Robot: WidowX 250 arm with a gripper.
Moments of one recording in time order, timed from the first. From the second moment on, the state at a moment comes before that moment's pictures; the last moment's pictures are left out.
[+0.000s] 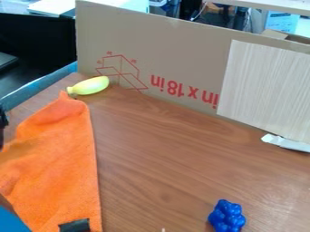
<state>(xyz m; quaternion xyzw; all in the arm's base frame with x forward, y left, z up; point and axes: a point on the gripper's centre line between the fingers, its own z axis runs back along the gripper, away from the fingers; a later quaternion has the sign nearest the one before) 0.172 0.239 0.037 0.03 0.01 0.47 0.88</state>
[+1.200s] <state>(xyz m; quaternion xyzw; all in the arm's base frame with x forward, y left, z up) 0.170 0.248 -0.004 0.06 0.06 0.47 0.88</state>
